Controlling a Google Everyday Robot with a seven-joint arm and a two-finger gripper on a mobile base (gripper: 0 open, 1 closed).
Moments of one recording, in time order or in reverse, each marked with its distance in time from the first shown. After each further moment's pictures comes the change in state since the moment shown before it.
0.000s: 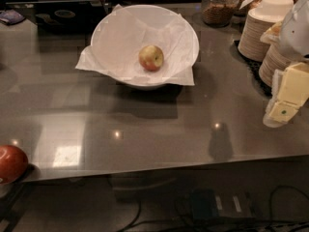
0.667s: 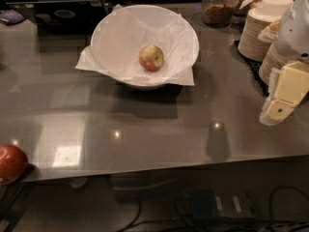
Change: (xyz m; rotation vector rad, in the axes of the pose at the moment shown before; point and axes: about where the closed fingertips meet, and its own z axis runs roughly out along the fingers) arm -0.007 -0.002 0.001 0.010 -0.019 -0.004
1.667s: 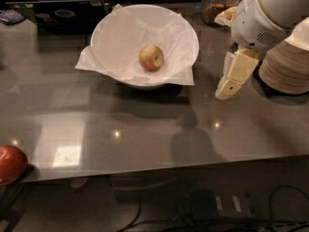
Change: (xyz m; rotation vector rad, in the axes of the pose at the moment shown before) arm -0.075 -0.057 0.041 0.083 -0.223 -0.152
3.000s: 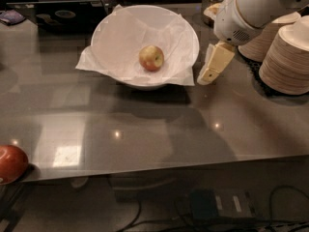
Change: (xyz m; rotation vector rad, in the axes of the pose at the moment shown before) arm -0.005 -0.055 0.042 0.093 -0.050 0.015
